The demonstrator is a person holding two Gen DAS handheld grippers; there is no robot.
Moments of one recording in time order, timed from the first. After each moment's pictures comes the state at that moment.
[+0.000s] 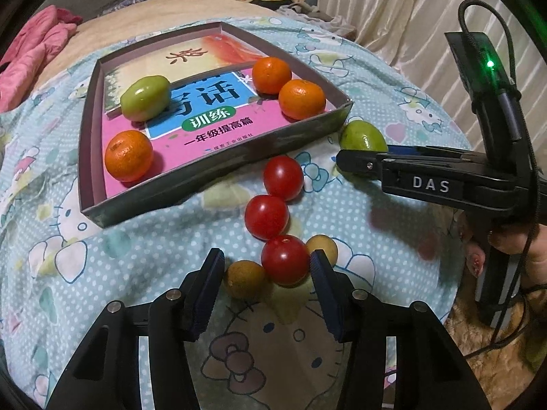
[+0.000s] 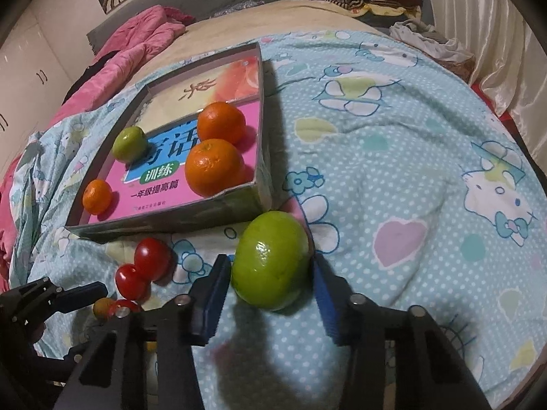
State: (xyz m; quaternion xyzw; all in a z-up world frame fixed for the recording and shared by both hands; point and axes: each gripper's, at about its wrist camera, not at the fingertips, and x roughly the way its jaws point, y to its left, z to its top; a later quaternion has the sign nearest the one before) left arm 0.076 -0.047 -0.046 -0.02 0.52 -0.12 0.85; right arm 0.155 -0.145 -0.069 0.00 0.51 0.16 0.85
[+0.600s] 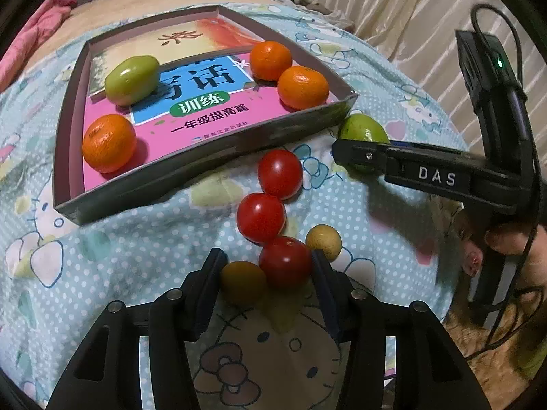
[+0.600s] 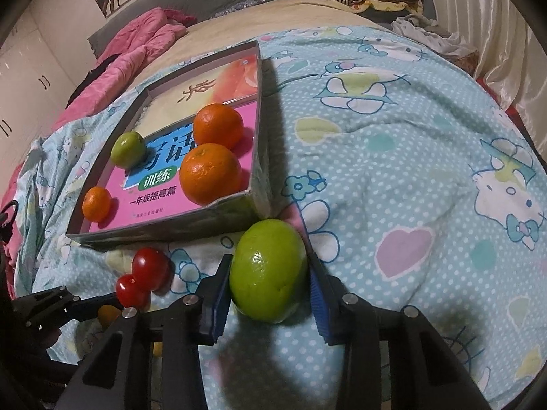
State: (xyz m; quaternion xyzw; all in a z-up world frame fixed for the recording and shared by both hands) left arm 0.088 -0.046 -0.058 -0.05 0.54 -0.14 0.83; right arm 0.164 -0.148 -0.072 0.01 0.51 0.17 0.84
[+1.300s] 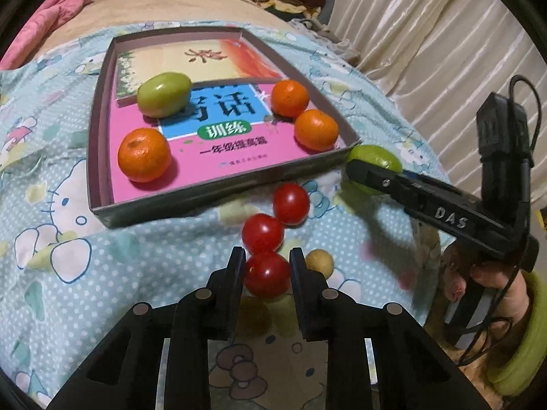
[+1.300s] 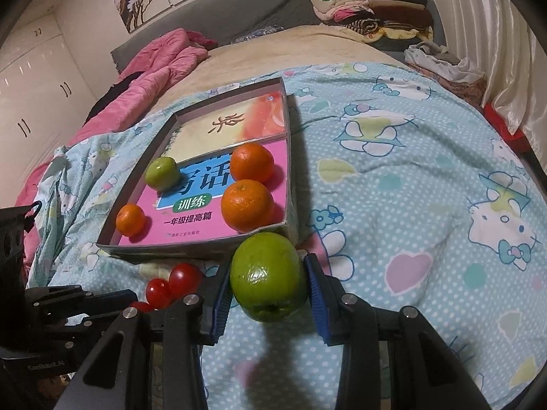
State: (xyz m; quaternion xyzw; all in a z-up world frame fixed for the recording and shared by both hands) left arm 0.081 -0.016 -0.039 -0.12 0.51 -0.13 0.84; right arm 0.149 -0.145 -0.045 0.02 0.45 0.20 0.87
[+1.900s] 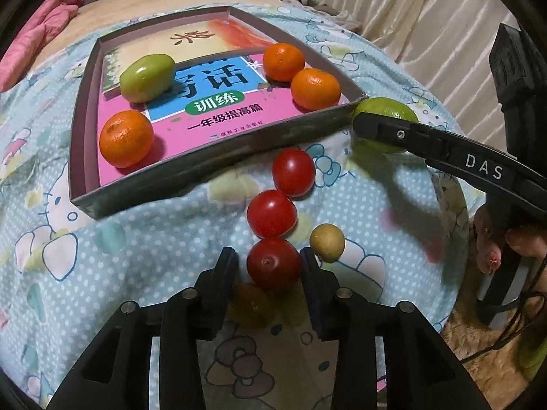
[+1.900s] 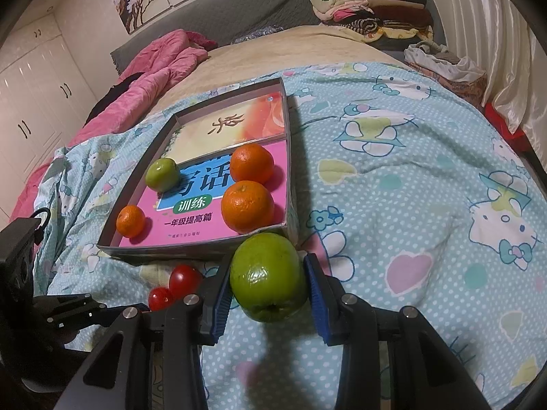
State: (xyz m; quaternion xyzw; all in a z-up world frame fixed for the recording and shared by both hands) left arm 0.081 -0.036 -0.055 -0.05 0.54 -0.12 0.83; right arm 0.149 -0.145 -0.045 0.02 0.45 0.20 0.87
